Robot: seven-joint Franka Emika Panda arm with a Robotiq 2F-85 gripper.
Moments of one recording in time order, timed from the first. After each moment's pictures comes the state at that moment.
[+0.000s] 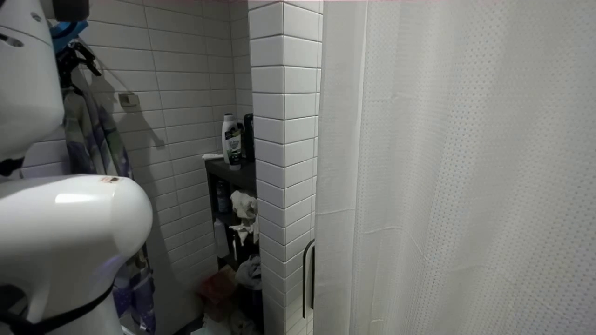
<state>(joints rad) 0.69 0.22 0.49 -1.46 -0.72 1.98 -0.38</state>
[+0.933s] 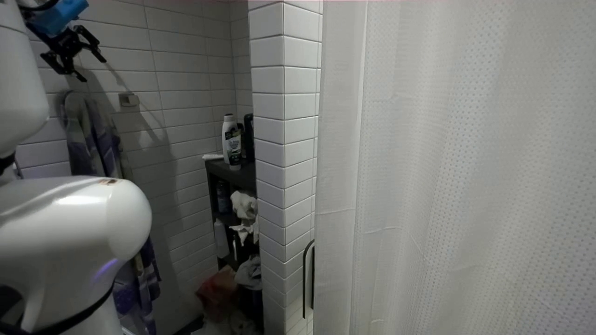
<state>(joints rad) 0.64 0.03 0.47 -1.60 -0.65 1.97 -0.38</state>
